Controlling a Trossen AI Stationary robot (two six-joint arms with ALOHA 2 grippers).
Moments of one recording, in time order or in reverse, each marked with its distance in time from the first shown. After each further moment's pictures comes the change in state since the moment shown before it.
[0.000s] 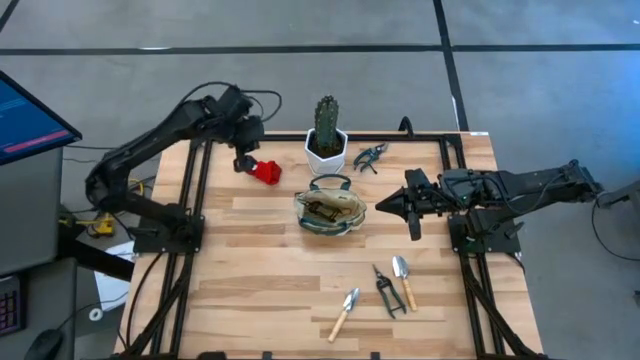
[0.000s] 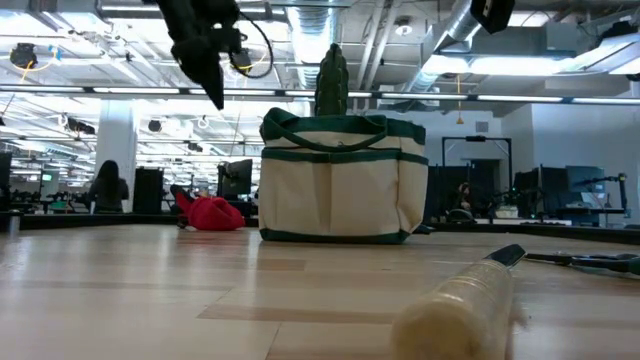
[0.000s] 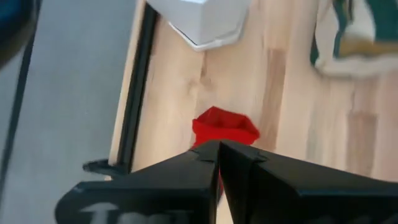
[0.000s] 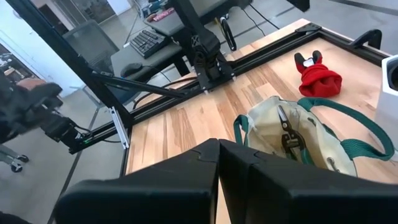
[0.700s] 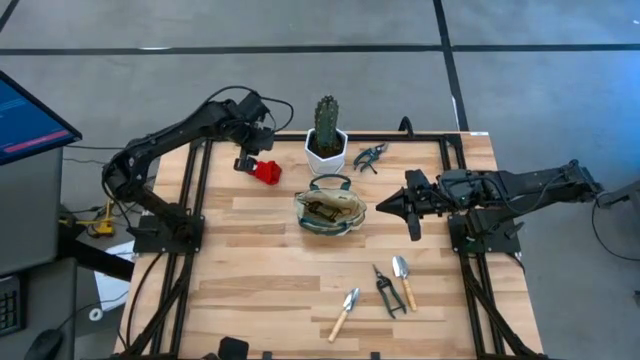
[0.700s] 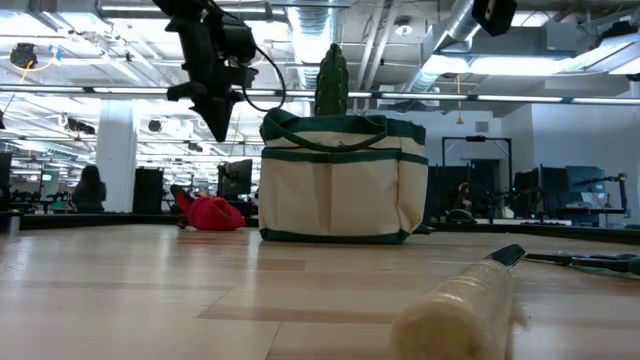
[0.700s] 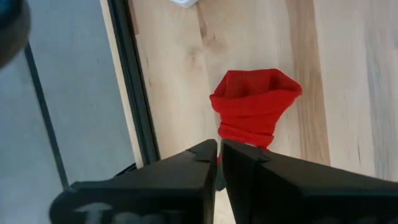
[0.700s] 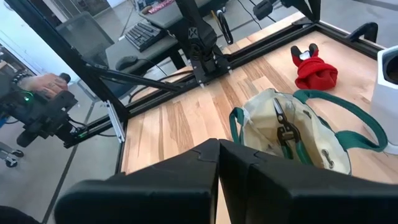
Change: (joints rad) left arm 0.007 0.145 -0.030 0.045 -0.121 0.337; right arm 0.000 0.000 -0.001 -0.030 0.000 0.000
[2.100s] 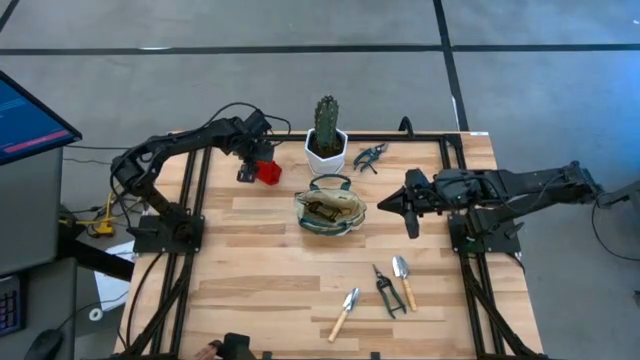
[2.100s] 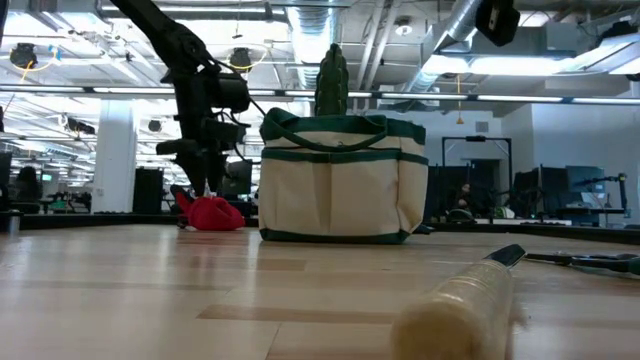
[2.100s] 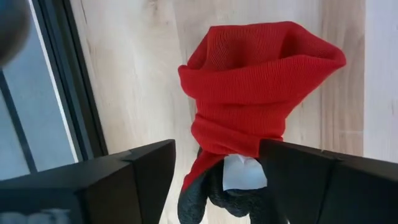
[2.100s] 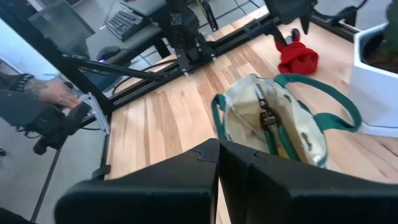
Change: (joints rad) left arm 0.056 0.084 -0.270 0.268 -0.005 0.015; right arm -0.033 0.000 0.000 -0.070 0.002 0.015
